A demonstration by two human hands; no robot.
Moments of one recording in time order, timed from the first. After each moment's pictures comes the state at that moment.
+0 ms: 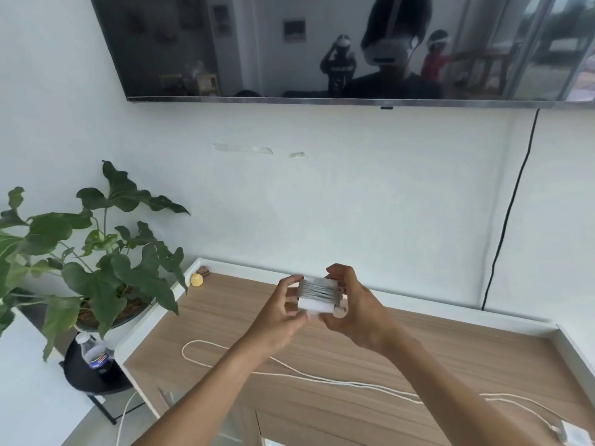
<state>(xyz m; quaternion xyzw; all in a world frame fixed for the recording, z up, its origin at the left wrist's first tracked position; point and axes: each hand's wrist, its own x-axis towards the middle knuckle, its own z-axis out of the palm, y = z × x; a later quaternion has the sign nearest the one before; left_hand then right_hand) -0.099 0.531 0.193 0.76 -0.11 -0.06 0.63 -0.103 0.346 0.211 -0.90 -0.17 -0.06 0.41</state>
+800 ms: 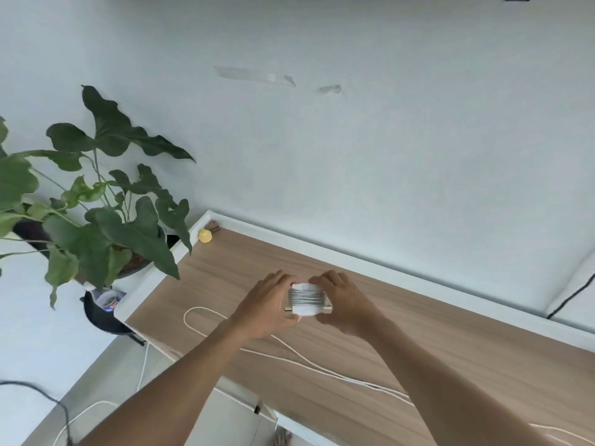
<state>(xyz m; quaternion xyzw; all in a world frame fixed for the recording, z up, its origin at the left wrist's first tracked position) 0.016 0.575 0.092 0.96 -0.18 0.00 0.23 0.039 0.371 0.090 -0.94 -0.26 0.08 0.21</state>
